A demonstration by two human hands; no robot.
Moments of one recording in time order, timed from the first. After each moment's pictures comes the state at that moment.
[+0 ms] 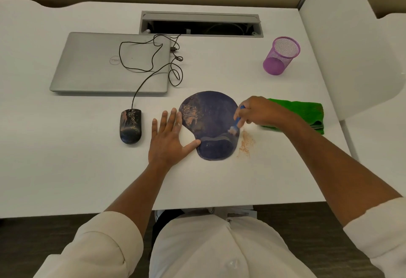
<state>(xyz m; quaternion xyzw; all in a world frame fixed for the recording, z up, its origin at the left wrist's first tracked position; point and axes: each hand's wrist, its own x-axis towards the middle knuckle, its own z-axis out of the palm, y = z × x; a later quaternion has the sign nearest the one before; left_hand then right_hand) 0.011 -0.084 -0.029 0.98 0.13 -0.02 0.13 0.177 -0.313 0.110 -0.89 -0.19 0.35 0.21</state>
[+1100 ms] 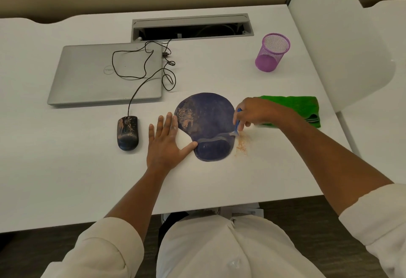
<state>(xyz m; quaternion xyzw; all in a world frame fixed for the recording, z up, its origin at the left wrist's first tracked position) 0.012 -0.084 -0.029 0.98 0.13 -0.02 0.13 0.183 -0.324 0.105 -0.88 -0.19 0.39 0.17</state>
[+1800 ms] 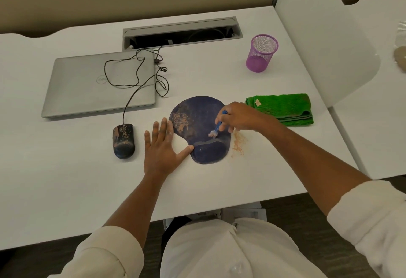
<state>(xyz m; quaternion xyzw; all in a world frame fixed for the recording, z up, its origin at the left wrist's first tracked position) 0.011 -0.085 -0.030 0.98 0.12 -0.01 0.13 0.163 -0.313 0.093 -0.86 -0.17 0.37 0.30</state>
